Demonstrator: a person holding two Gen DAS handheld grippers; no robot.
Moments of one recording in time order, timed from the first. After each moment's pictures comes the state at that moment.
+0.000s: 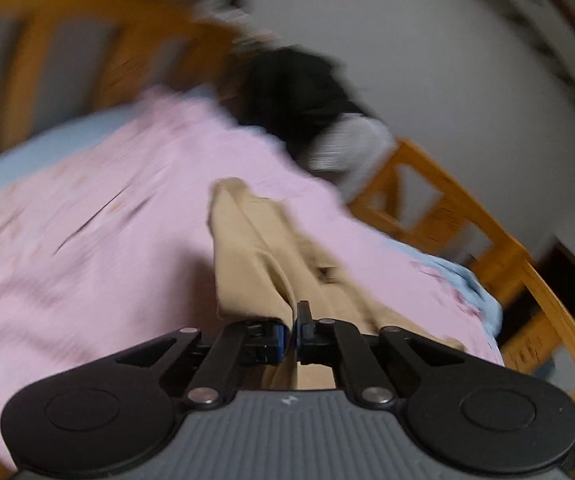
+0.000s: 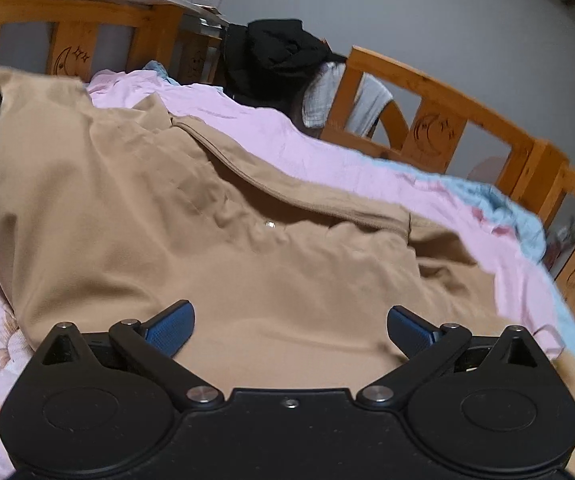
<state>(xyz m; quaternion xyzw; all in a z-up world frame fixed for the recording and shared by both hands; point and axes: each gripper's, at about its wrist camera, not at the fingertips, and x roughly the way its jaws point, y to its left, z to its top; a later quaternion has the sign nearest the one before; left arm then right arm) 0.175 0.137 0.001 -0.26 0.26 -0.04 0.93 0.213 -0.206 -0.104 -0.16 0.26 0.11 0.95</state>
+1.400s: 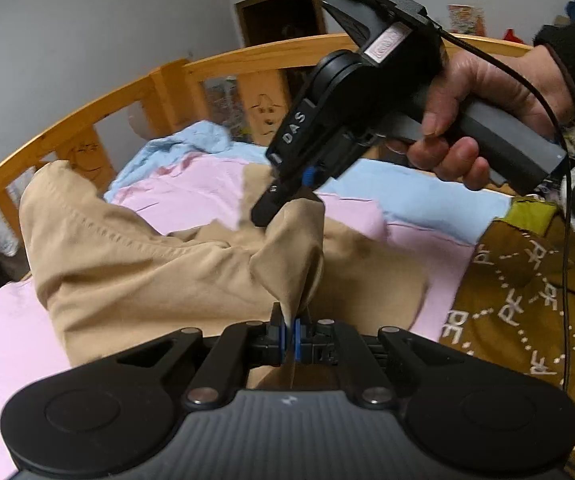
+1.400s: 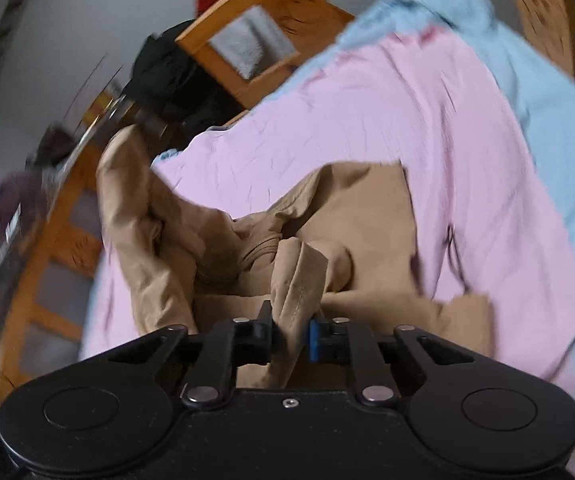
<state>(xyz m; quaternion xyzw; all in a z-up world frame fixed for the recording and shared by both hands) 0.161 -0.169 0.039 0.23 0.27 -0.41 0.84 0.282 -0.446 0.008 0.24 0.45 0.17 0.85</state>
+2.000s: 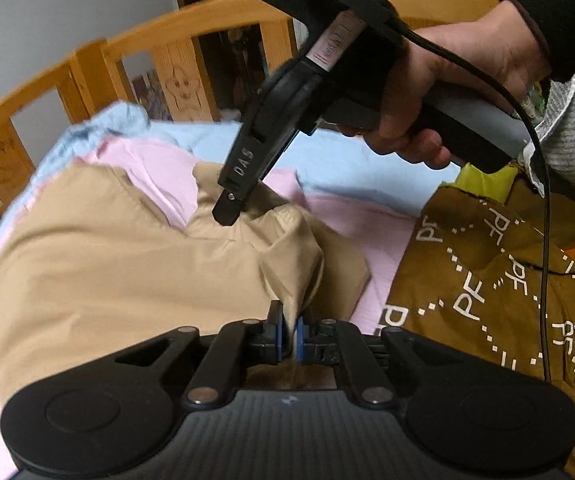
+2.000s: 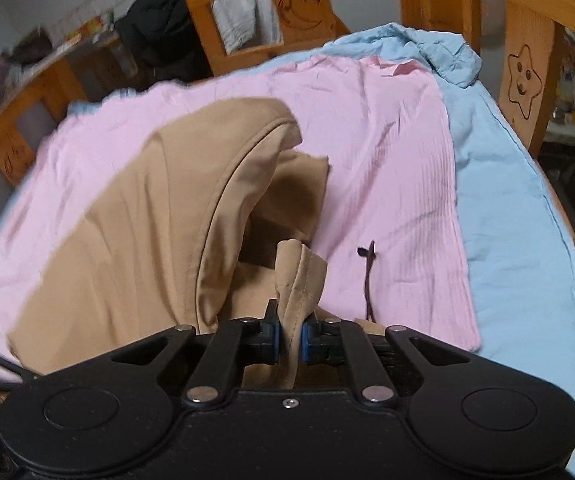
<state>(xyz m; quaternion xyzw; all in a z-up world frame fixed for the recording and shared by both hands) 0.154 -0.230 -0.013 0.25 0.32 -0.47 0.79 0.258 -0.463 -0.026 0.04 0.45 0.12 0.88</state>
